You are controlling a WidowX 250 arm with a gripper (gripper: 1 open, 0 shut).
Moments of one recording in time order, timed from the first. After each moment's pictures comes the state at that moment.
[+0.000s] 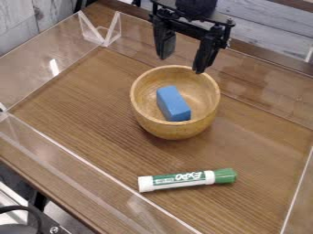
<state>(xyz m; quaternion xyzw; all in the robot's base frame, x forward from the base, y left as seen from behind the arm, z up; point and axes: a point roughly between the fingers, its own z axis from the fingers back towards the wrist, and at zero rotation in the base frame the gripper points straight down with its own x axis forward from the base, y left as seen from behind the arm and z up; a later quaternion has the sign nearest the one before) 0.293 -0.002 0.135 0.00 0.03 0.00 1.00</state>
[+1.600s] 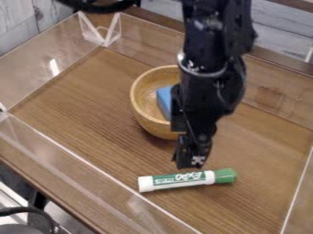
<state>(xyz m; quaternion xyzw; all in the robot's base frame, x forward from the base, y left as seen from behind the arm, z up) 0.206 -0.067 0.097 0.01 0.01 -0.45 0.89</state>
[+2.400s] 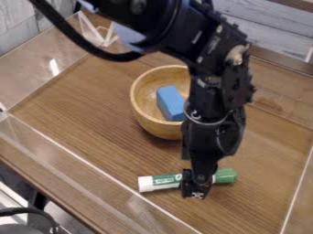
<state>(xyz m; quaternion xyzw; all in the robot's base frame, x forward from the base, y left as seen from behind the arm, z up) 0.207 -0.079 0.053 0.01 -0.01 -0.51 0.86</state>
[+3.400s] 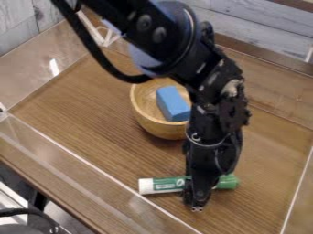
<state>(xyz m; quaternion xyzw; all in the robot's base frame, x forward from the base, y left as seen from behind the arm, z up) 0.212 -0.081 0.021 0.01 -0.02 -0.52 0.85</state>
